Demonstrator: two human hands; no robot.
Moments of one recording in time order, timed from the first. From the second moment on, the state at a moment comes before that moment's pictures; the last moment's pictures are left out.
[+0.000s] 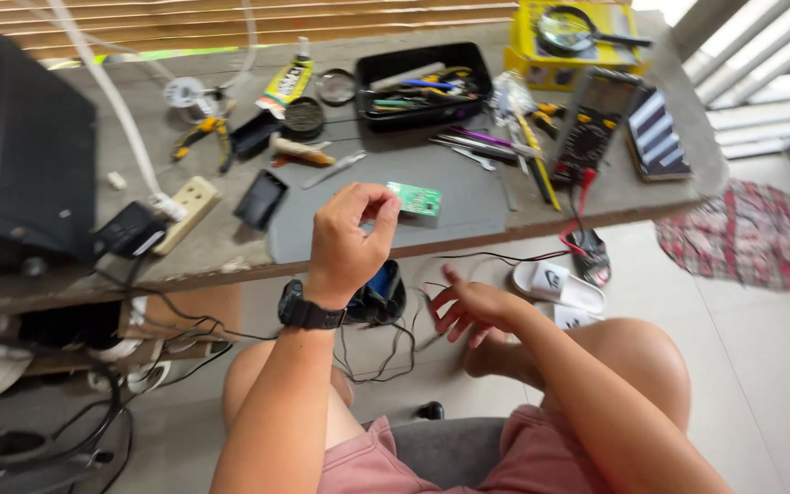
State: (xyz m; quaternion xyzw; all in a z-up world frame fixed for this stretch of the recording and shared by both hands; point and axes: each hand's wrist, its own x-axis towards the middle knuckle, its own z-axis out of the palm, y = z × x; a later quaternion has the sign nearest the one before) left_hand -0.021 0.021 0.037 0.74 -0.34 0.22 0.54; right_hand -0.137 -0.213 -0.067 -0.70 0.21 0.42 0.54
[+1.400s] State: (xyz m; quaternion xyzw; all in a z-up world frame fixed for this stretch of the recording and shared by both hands) left_hand -0.028 0.080 0.014 0.84 -0.26 0.14 0.47; right_hand -0.064 -0.189 0.021 -0.89 -0.05 -0.20 0.42
